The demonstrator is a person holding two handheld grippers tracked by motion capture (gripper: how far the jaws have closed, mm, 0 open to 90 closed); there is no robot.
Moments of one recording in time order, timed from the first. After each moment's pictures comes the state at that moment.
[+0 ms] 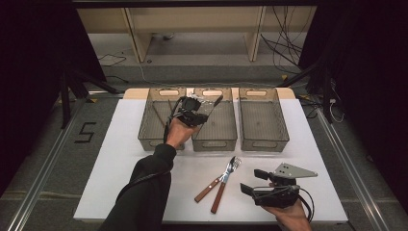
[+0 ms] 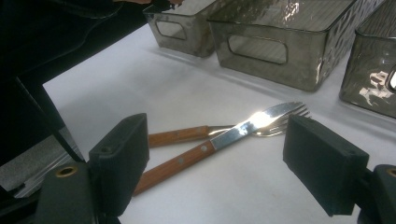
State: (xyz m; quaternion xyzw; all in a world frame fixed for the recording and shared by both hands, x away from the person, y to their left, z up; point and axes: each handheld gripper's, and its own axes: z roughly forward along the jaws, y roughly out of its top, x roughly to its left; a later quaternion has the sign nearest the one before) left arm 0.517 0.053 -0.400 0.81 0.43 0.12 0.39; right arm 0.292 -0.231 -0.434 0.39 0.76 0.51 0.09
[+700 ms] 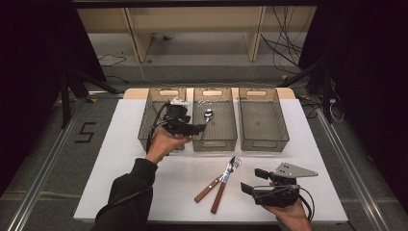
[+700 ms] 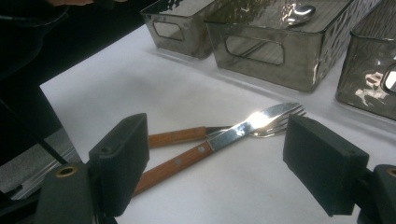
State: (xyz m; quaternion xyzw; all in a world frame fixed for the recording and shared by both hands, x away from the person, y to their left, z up) left arm 0.457 0.095 -0.377 0.80 0.41 0.11 0.43; right arm 0.293 -0.231 -0.433 0.39 0.76 0.51 0.09
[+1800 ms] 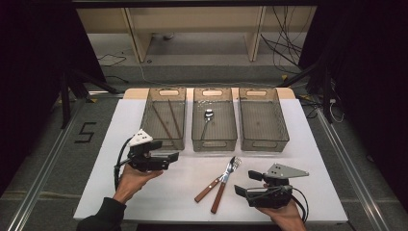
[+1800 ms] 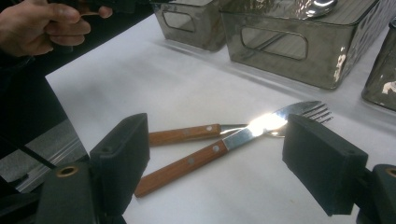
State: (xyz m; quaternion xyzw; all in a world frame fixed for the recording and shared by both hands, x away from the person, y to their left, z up) left arm 0.369 0.178 -0.422 0.75 0.41 0.13 0.50; right arm 0.293 -0.215 -0.436 0.38 0.78 0.50 0.08
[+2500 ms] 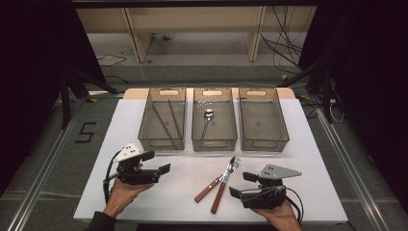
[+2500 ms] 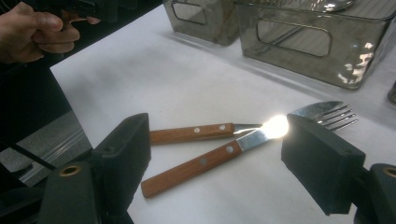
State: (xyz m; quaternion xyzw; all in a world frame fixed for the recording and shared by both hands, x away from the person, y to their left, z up) left arm 0.341 0.197 -0.434 0.75 0.40 0.13 0.51; right arm 0.293 -0.201 -0.438 0.37 0.79 0.49 0.07
